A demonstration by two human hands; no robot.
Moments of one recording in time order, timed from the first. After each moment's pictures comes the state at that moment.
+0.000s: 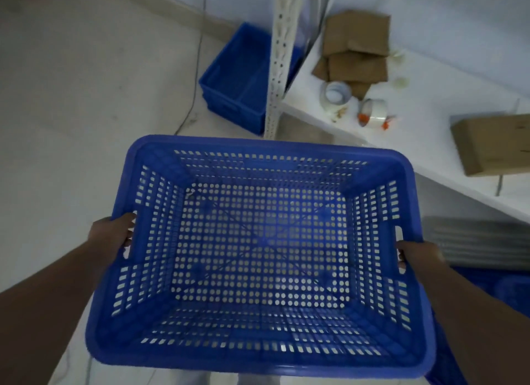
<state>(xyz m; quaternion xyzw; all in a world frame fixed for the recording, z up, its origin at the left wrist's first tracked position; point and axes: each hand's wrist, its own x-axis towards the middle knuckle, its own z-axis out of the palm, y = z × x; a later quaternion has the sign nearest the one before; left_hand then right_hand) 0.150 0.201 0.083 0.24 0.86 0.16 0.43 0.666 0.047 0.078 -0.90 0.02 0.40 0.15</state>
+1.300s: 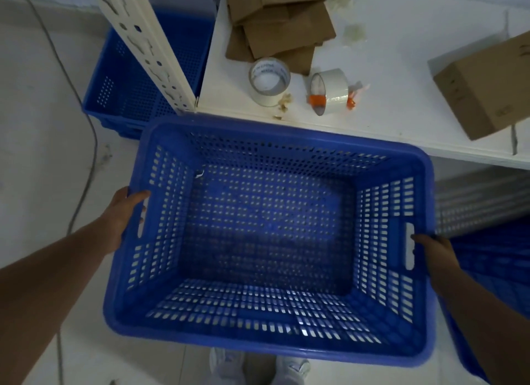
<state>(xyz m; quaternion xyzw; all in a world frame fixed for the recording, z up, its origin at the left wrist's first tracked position) 0.330 0.403 -0.076 0.40 0.71 0.06 0.58 0.761 0.065 -0.065 -0.86 0.18 0.35 0.33</state>
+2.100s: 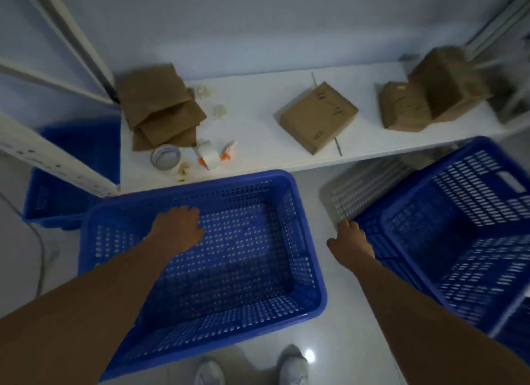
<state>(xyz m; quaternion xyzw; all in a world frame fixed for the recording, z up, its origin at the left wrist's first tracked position) 0.582 0.284 0.120 0.90 0.27 -0.33 0.11 0.761 0.006 0.121 -0.93 -0.11 0.34 0.01</state>
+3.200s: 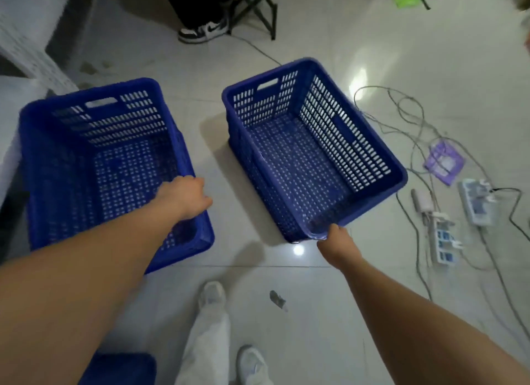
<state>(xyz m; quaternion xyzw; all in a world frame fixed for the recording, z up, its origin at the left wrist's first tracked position) 0.894 -0.472 0.157 0.89 -0.32 -0.30 -0.10 0.639 -0.653 0.111 -0.76 0.51 0.25 0.31</state>
